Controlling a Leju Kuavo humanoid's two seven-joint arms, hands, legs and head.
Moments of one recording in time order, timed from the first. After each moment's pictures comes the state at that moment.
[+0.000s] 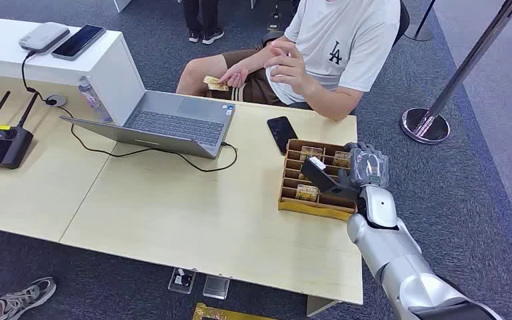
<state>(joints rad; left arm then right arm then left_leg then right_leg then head) -0.15 -0.15 0.22 -0.21 -1.42 -0.06 0.08 -0.84 0.12 0.41 -0.31 1.27 -0.48 0.06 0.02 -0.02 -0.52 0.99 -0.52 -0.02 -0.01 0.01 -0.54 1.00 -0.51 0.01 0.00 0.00</state>
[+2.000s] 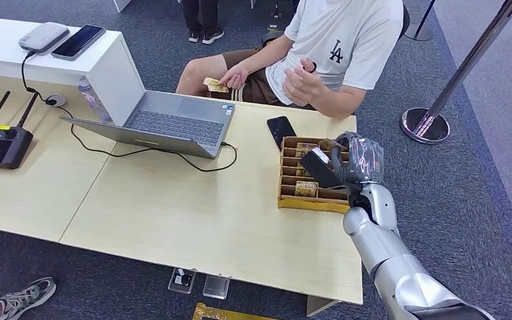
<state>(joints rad) -0.16 -0.16 0.21 -0.21 -1.42 0.03 0.10 -0.83 0.18 0.30 -0.37 0.99 -0.65 -0.35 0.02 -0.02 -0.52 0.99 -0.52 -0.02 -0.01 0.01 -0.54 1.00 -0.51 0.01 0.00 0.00</state>
